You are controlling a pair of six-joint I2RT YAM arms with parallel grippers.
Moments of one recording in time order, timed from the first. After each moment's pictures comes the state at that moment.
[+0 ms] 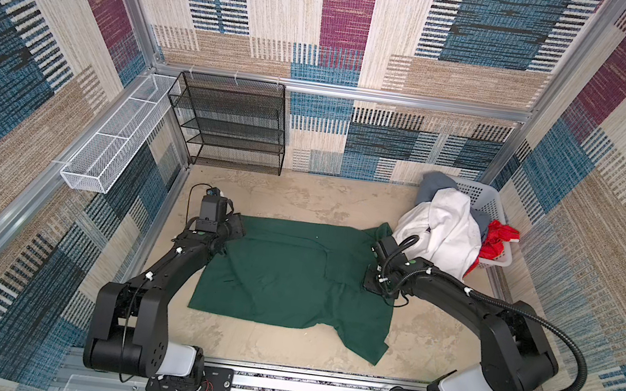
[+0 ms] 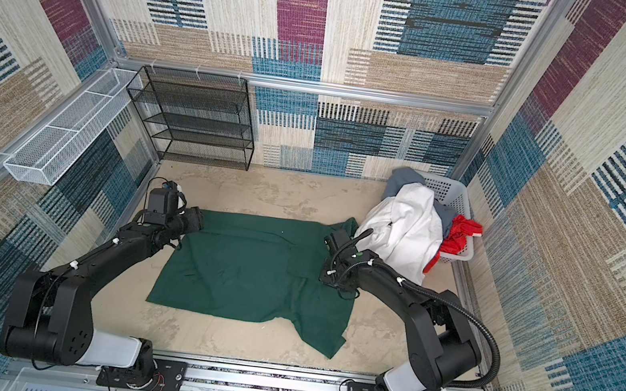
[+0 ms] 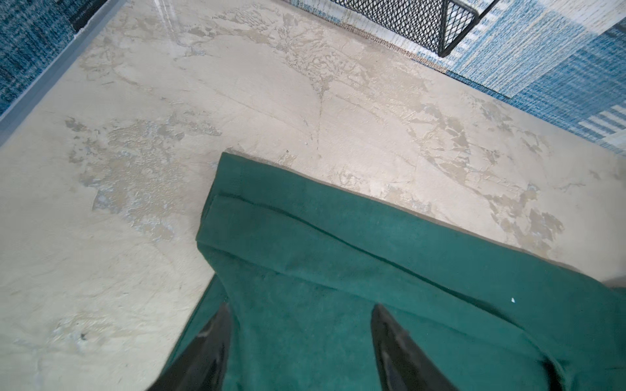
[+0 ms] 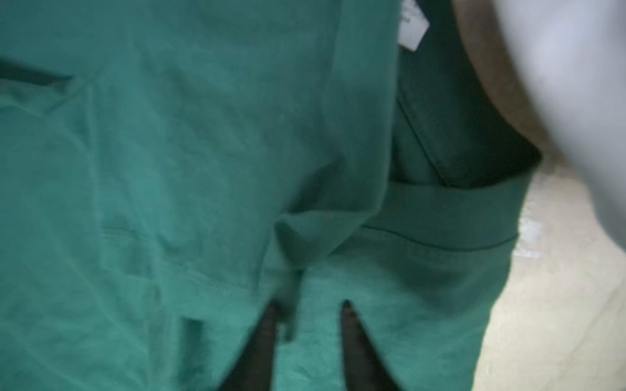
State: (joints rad) left arm -0.04 1.39 0.85 -0.17 -0.06 -0.38; right arm 0.52 1.52 0.91 -0.57 0.03 0.72
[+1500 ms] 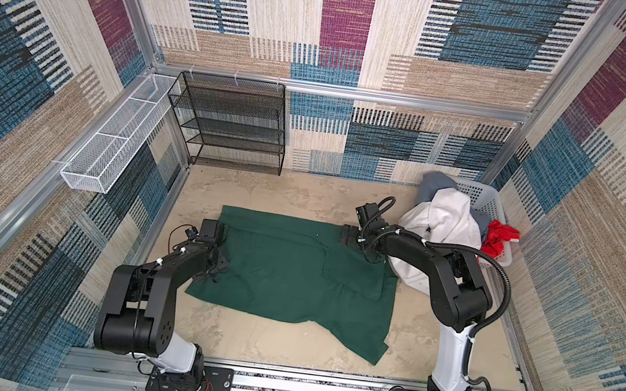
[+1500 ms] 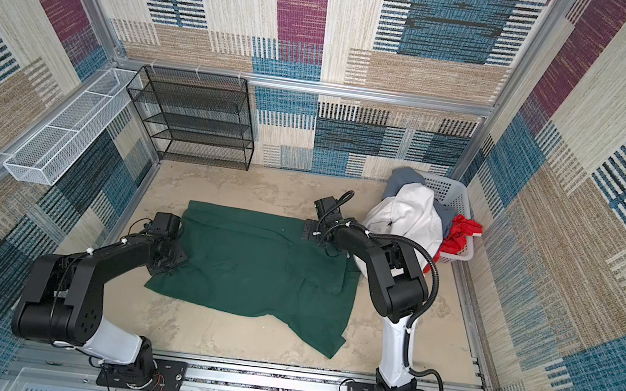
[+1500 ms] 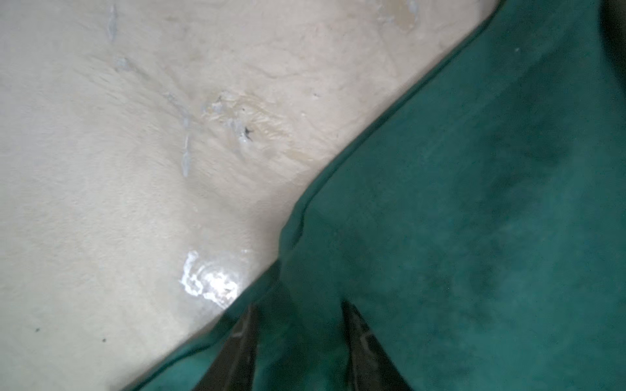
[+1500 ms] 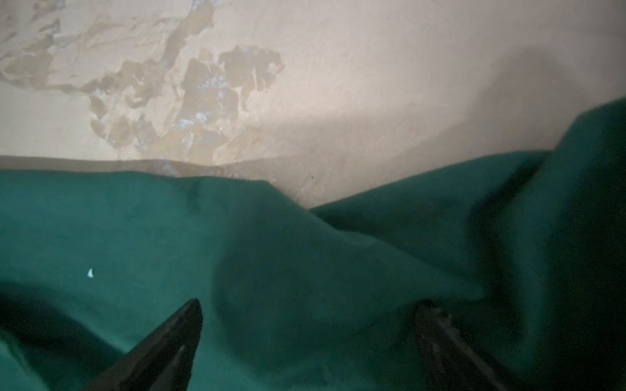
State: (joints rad) left arm 0.03 1.53 0.72 -0.41 -0.24 -0.64; right arm 0.45 2.07 1.42 -0.33 0.11 0.48
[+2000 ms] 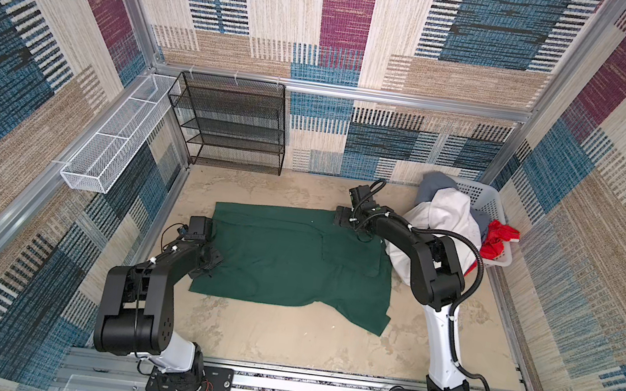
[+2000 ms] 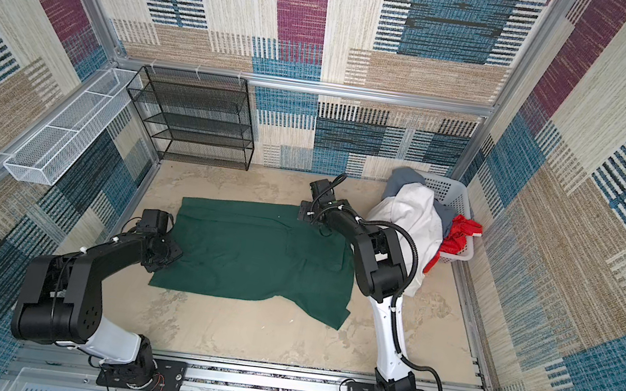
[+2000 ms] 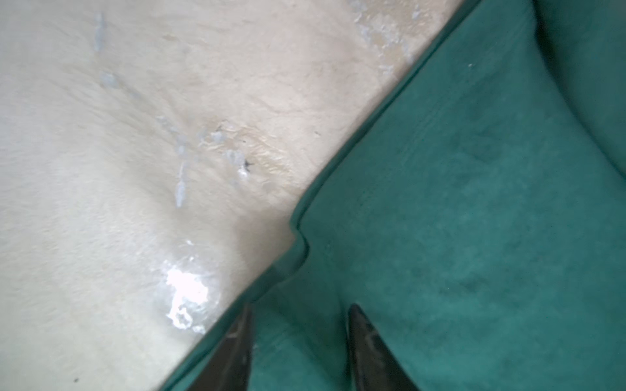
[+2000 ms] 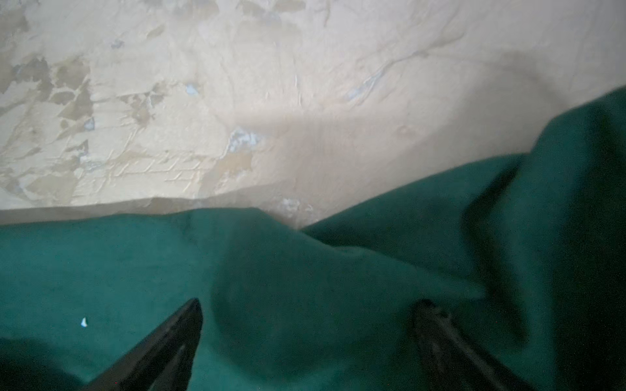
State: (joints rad) left arm 0.12 1.51 0.75 -0.38 -0.11 -0.64; right arm 0.42 2.30 1.79 -0.43 0.09 0.45
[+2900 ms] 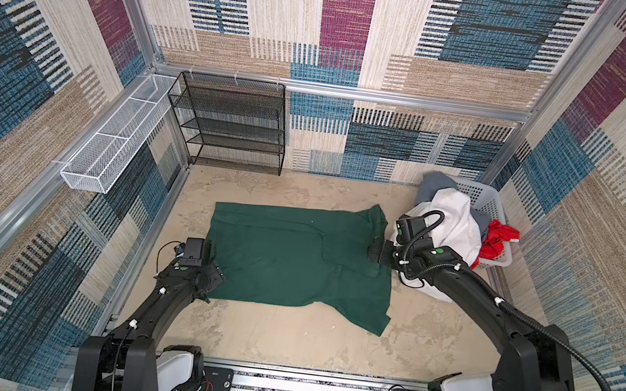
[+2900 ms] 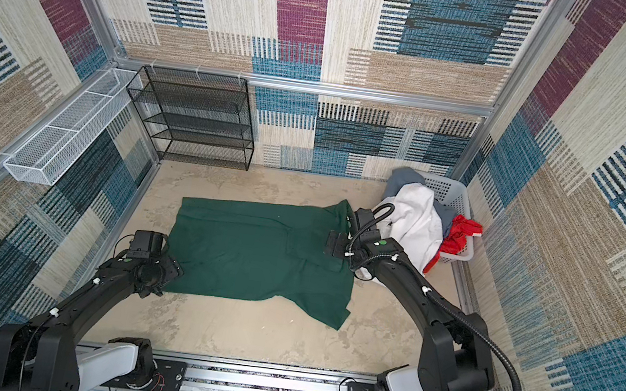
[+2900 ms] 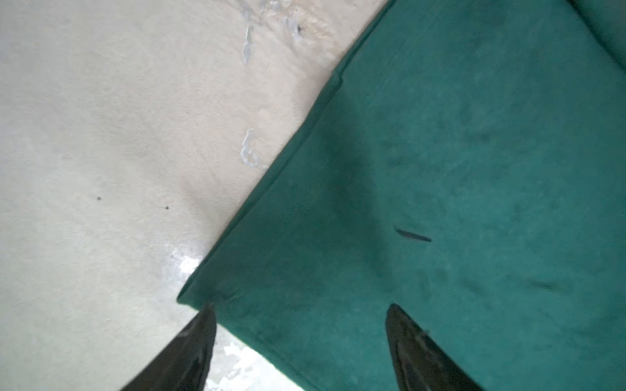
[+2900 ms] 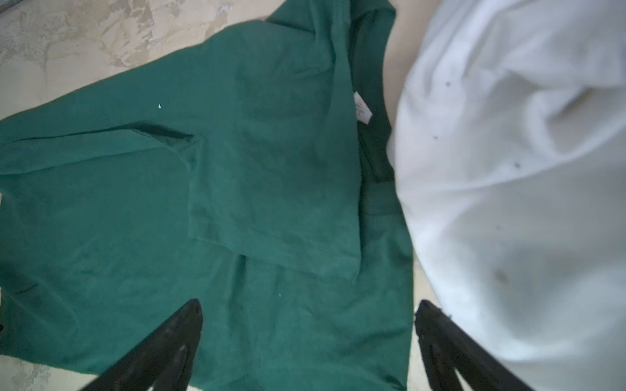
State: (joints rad) left arm 0.07 1.12 0.52 -0.52 -0.12 -0.65; right arm 0.39 1.40 1.03 -0.58 0.00 0.53
